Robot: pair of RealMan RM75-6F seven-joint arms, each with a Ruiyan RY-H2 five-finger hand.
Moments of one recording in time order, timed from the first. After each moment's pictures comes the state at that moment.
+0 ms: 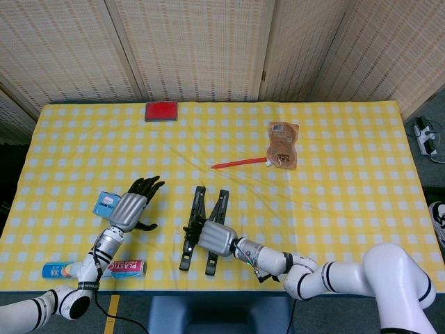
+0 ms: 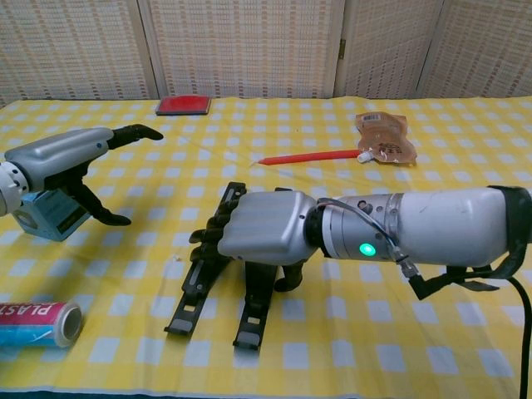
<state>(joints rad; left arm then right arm) -0.63 -1.53 -0.12 -1.37 1.31 1.04 0.07 1.05 -1.70 0.08 -1.37 -1.39 0.56 -0.67</state>
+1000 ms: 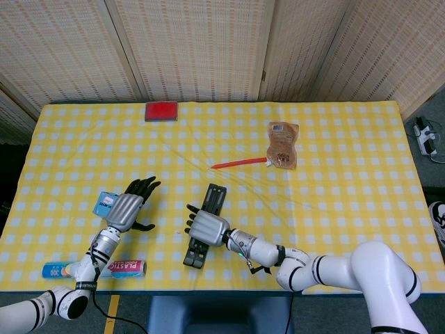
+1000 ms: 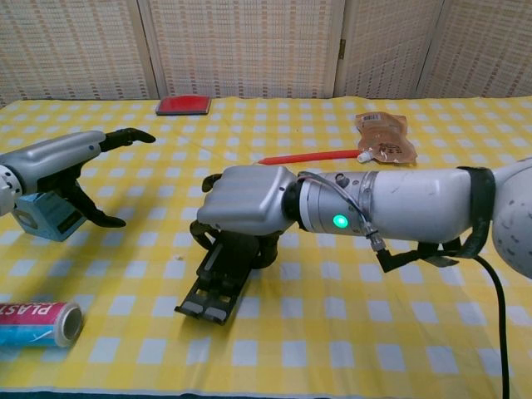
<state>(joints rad) -0.61 -1.53 -0.12 -1.36 1.31 1.03 0.02 1.11 -1.73 0.09 -1.28 -1.44 0.64 -0.48</state>
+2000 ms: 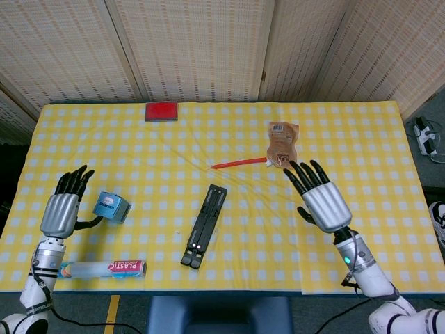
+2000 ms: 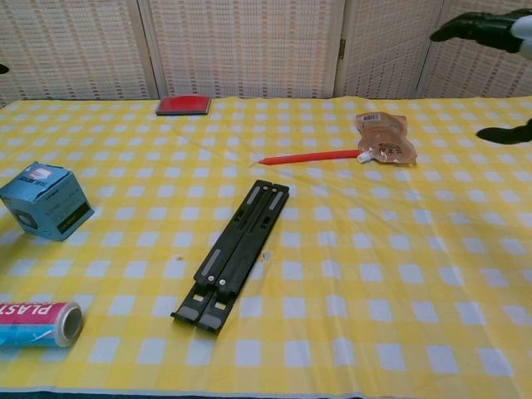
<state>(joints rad) -0.38 -1.29 -0.12 -1.53 1.31 1.34 0.06 0.53 -1.20 0.01 -1.75 -1.38 1.37 -0.38</state>
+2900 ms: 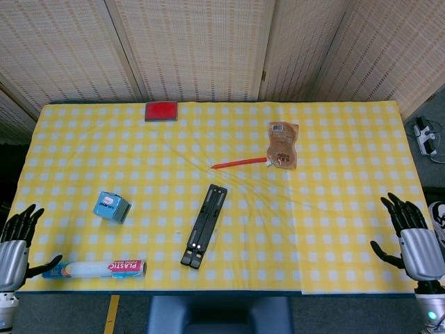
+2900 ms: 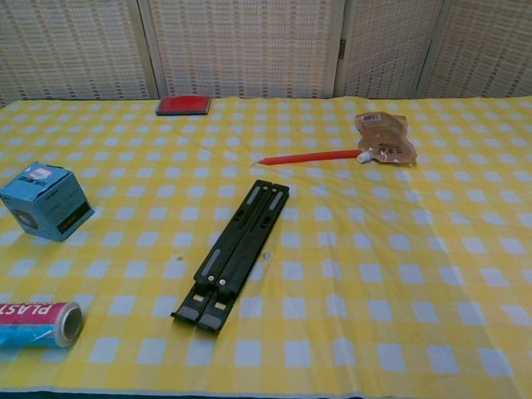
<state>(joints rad) -0.10 -1.19 0.01 -1.56 1.47 1.57 -0.09 0.13 -1.11 -0.07 -1.62 -1.48 1.59 0.11</state>
